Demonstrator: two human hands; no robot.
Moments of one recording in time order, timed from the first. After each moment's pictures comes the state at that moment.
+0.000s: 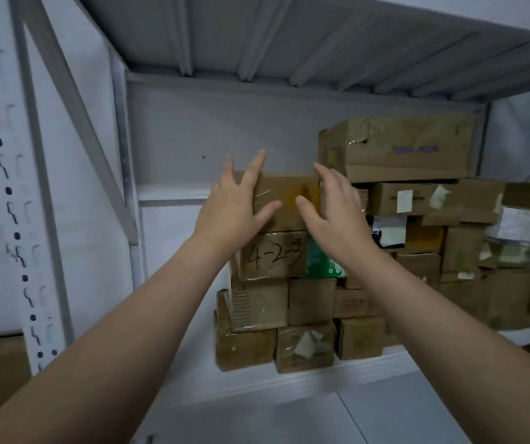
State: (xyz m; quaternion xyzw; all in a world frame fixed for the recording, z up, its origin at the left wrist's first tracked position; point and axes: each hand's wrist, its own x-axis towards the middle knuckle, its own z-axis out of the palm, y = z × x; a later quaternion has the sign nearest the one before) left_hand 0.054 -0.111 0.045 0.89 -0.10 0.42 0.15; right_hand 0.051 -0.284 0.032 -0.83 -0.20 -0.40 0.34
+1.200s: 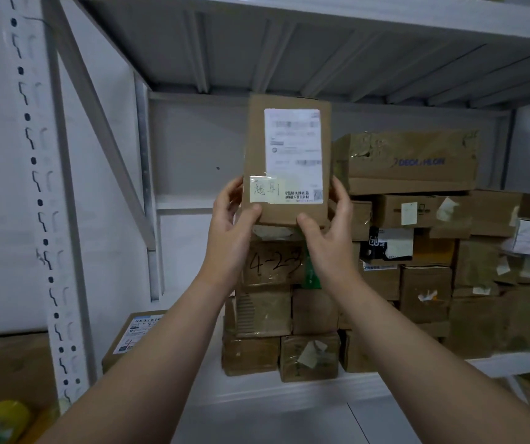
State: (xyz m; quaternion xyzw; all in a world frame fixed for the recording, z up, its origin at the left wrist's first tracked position) left_hand 0.029 -0.129 0.019 0.61 -0.25 0.37 0.65; right_hand 0.056 -0.271 0.007 -0.61 -0.30 -0.34 0.65
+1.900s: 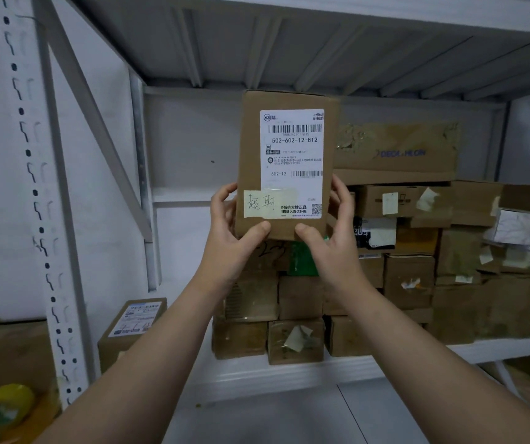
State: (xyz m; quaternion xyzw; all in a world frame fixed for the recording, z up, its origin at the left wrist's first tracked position) left_hand 0.005 -0.151 -0.004 0.65 -0.26 0.35 0.62; right_hand 0.024 -0.310 -0.005 -0.63 -0.33 -0.33 0.62
